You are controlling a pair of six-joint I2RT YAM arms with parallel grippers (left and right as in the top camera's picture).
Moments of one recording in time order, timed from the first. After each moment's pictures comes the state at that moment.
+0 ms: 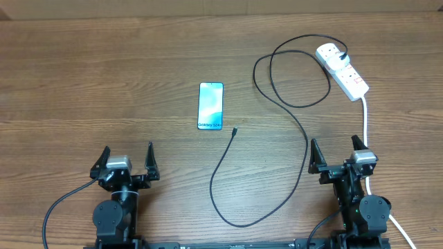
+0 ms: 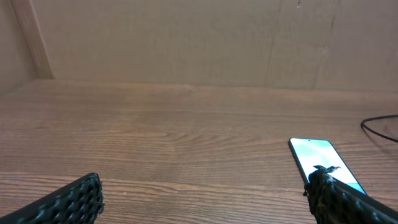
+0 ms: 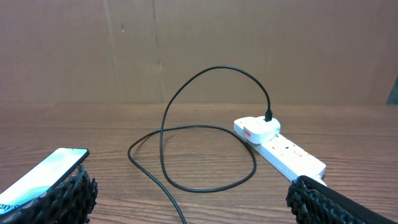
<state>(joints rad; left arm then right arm) 0.03 0.02 0.01 -0.08 -0.03 -0.04 0.01 0.01 0.02 -0.03 -0.09 0.03</state>
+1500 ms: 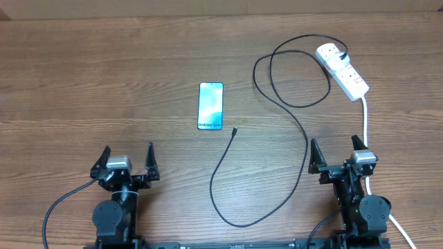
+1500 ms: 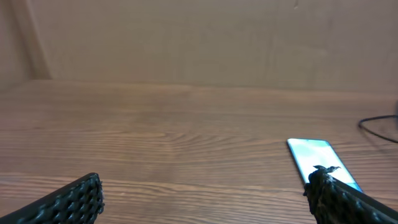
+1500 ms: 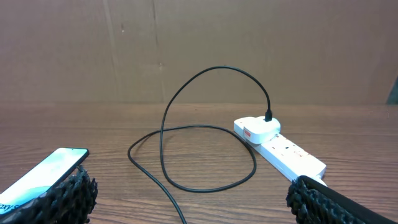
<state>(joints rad) 0.03 0.02 0.01 -0.07 -0.01 -0.05 0.01 0.01 0.02 -0.03 -0.09 0.03</state>
